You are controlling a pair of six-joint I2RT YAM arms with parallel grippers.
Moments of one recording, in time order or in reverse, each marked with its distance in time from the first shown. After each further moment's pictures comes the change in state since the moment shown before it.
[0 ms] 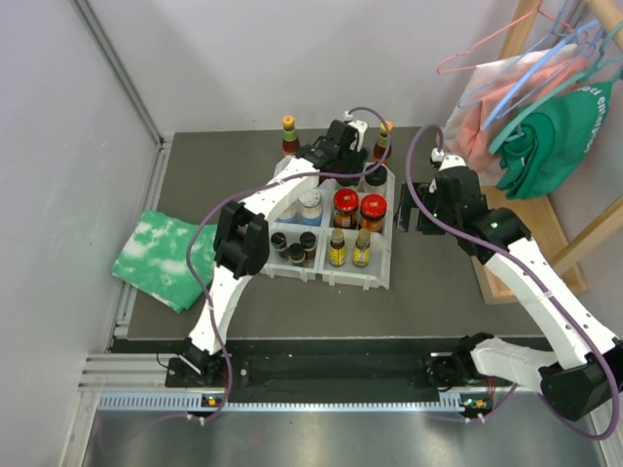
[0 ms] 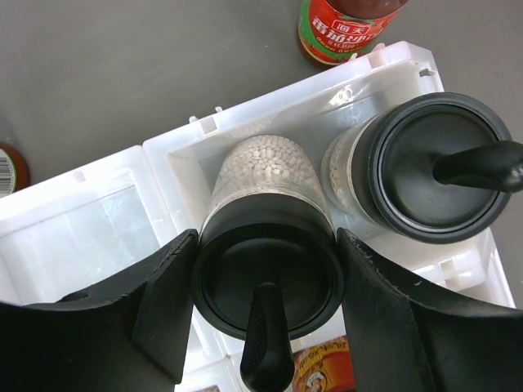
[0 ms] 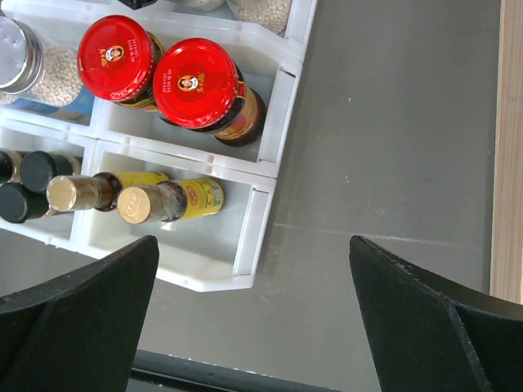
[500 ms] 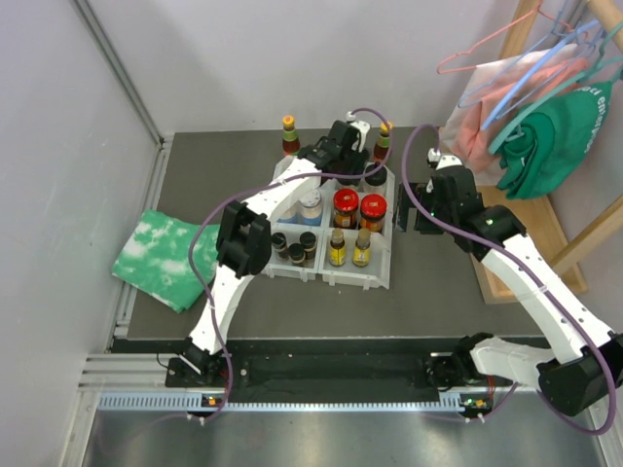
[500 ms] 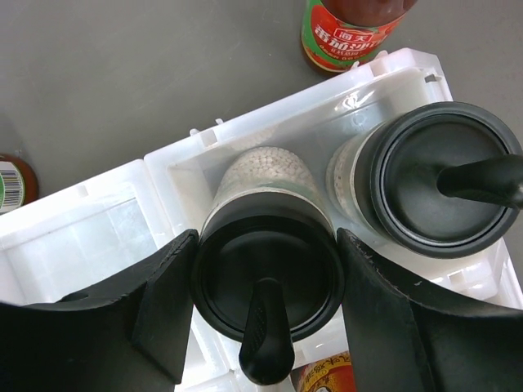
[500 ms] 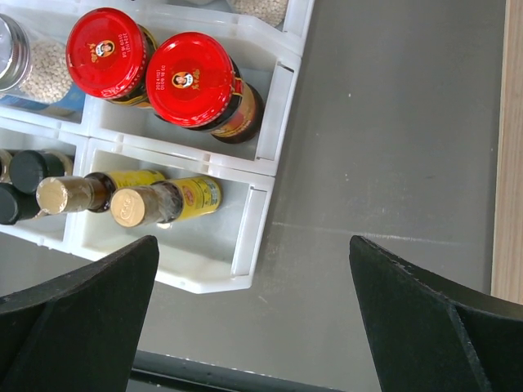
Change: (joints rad) left arm -0.004 0.028 0.029 0.006 -0.018 0.035; right arm 0.000 0.027 0.000 0.002 0.000 0.000
